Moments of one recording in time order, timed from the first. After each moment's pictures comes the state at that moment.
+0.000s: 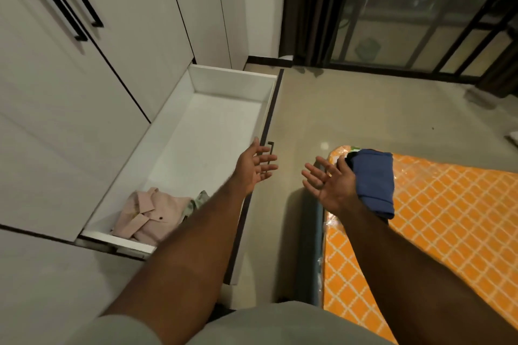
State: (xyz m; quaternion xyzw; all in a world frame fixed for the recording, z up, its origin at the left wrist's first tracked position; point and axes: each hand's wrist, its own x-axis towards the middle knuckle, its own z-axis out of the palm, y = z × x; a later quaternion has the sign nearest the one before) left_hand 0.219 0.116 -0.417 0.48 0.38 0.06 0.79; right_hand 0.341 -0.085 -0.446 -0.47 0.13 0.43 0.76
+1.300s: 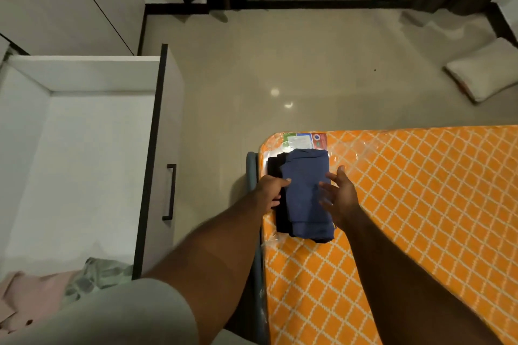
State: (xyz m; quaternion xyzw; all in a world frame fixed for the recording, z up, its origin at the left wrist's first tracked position) left_hand 0.557 -0.028 -0.604 0.53 0.45 -0.27 0.67; right_hand 0.606 -0.207 -0.562 -0.68 0.28 0.33 0.59
